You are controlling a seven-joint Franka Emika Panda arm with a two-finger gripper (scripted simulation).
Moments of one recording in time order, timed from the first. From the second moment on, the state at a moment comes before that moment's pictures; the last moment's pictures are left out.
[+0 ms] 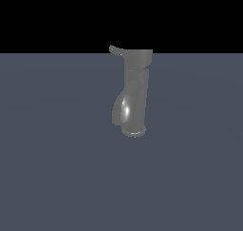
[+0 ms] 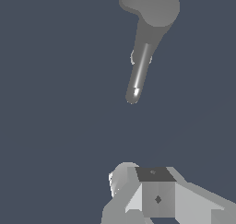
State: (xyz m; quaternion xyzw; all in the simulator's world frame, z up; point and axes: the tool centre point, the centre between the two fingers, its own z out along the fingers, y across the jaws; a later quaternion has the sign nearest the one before) arm -0.258 0.005 0.491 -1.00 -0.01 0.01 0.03
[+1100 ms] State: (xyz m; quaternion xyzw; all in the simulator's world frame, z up) arm -0.228 0.038 0.468 -0.99 0.10 0.01 0.03
